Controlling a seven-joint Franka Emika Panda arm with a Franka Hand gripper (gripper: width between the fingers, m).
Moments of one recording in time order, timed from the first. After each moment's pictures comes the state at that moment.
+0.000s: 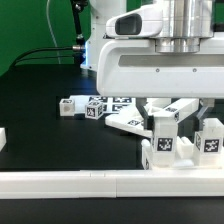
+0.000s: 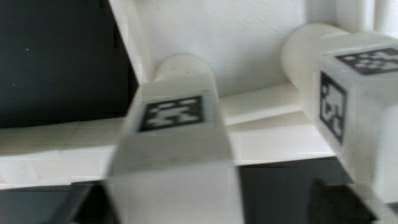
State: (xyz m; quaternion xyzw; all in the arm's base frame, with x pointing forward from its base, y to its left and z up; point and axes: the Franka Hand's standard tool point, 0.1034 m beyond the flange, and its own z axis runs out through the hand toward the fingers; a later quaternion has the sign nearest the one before) arm 0.656 0.058 0.086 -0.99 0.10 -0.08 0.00
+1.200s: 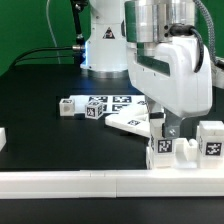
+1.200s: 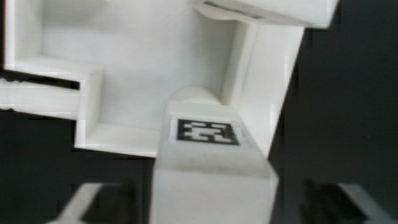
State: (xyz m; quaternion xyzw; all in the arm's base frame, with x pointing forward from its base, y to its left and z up) arm 0.652 0.045 0.083 -0.77 0.64 -0.03 0.06
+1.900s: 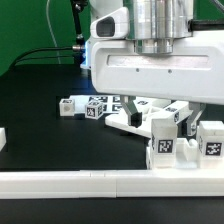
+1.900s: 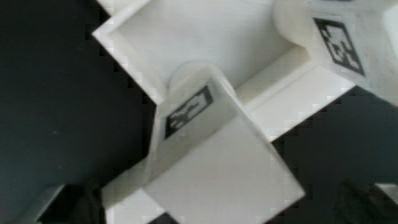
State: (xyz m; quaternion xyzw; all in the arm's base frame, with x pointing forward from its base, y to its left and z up) arm 0.655 0.045 0.085 -0.98 0.18 -0.06 0.01
